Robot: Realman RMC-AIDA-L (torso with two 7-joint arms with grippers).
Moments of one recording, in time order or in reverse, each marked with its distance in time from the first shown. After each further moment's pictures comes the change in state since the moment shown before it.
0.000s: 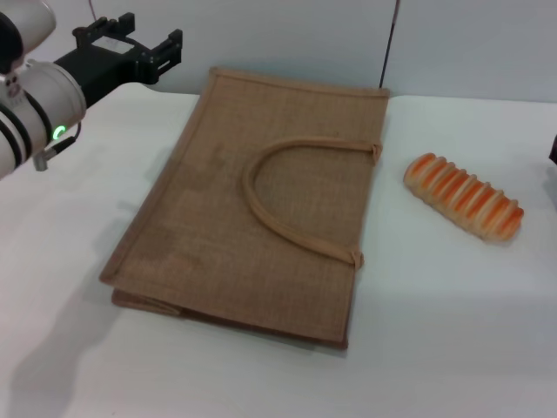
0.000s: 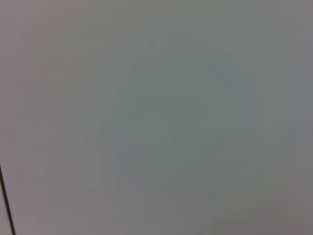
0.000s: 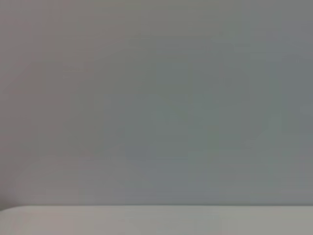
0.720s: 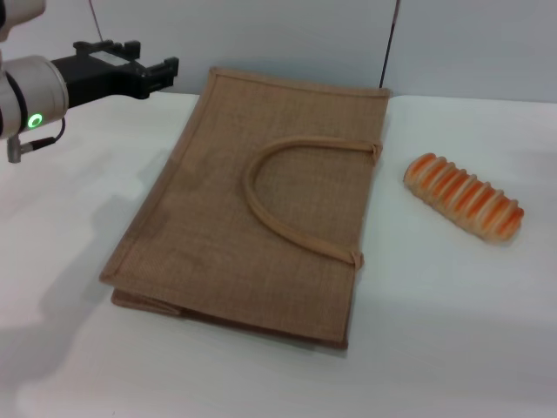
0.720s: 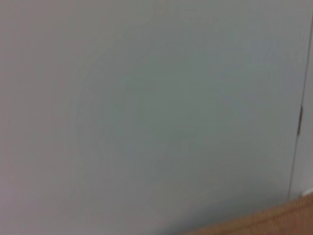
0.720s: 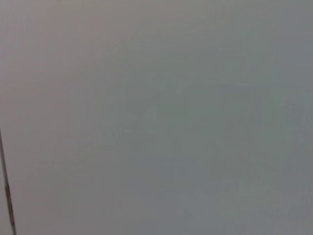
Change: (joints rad) left arm -0.075 0.086 -0.100 -0.018 0.702 -0.226 -0.745; right arm -0.096 0.003 0.012 0.003 0.000 0.365 0.068
